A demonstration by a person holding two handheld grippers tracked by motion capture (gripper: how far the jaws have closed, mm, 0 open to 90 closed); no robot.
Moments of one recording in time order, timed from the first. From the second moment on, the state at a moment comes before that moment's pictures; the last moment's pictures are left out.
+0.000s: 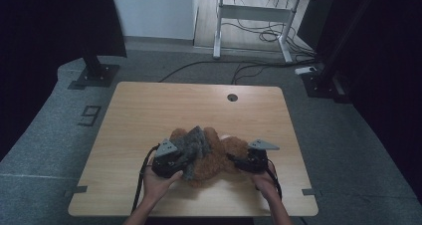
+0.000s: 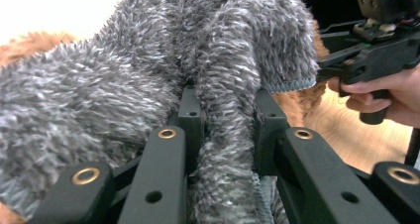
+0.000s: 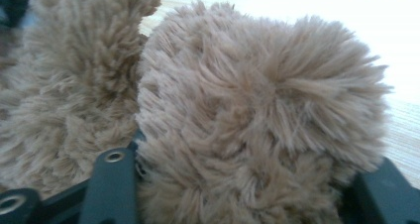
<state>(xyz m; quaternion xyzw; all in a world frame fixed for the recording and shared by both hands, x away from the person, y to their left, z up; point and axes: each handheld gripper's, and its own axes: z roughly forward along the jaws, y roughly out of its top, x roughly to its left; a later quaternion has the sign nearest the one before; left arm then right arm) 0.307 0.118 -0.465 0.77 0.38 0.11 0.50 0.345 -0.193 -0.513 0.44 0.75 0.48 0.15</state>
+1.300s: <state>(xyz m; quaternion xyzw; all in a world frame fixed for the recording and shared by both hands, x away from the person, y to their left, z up) 0.344 0.074 -0.494 0.81 0.36 0.12 0.46 0.376 -0.185 -0.525 0.45 0.69 0.51 0.25</state>
